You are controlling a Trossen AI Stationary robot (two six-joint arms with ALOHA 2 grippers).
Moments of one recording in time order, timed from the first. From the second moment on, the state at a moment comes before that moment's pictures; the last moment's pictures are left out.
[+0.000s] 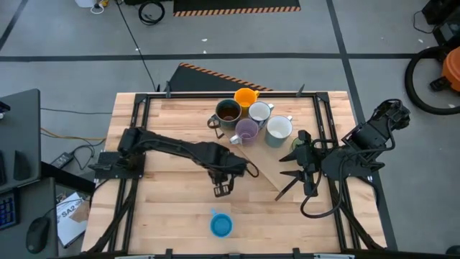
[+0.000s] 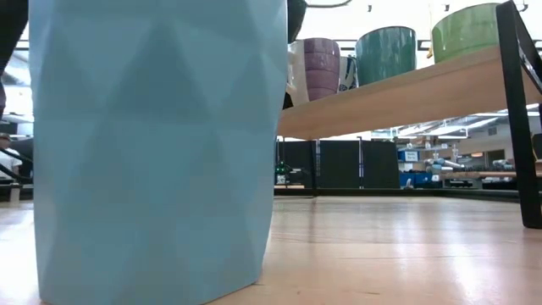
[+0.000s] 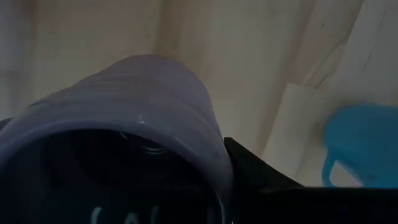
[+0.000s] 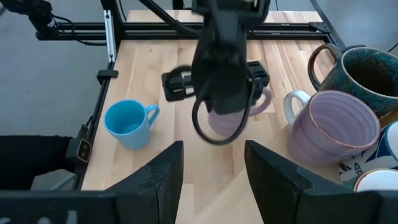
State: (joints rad) left arm -0.18 2.01 1.79 -1.18 -0.01 -0.40; right arm 0.64 1.28 1.60 -1.06 0.53 0.43
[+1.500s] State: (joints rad) left arm -0.18 2.10 1.98 -1.16 0.13 -0.40; right arm 0.64 1.28 1.60 -1.05 0.53 0.39
